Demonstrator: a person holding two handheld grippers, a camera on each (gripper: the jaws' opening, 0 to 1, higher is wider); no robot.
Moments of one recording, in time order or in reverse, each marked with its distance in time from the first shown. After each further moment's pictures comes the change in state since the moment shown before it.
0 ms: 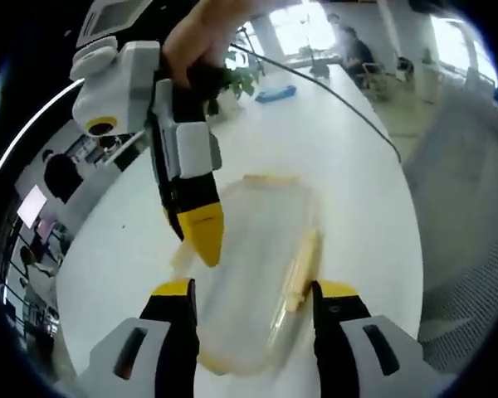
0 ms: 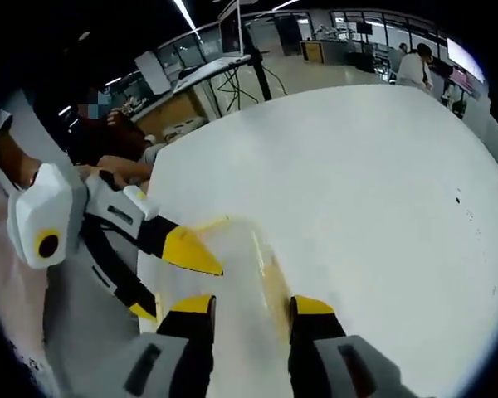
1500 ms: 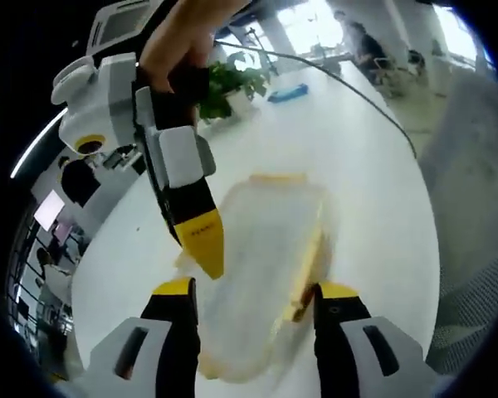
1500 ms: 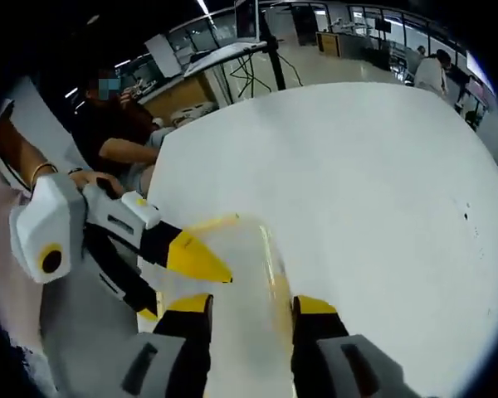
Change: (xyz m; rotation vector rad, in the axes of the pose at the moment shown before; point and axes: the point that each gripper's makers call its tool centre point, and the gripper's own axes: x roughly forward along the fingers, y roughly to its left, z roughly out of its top) left arm 0.005 -0.001 0.000 0.019 -0.024 0.114; right arm 0.008 0.010 0.004 -0.068 0.016 -0.038
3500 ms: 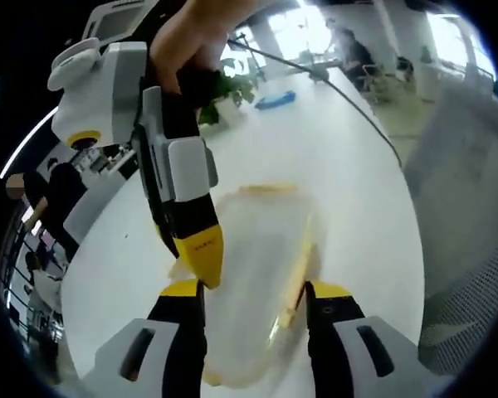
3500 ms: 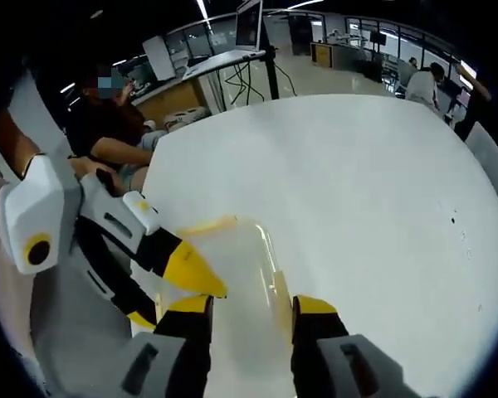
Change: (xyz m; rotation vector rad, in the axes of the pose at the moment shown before) left arm -0.005 -0.008 0.009 0.003 -0.021 -0.062; right arm -0.004 0.000 -0.003 -0.006 -0.026 -0.058
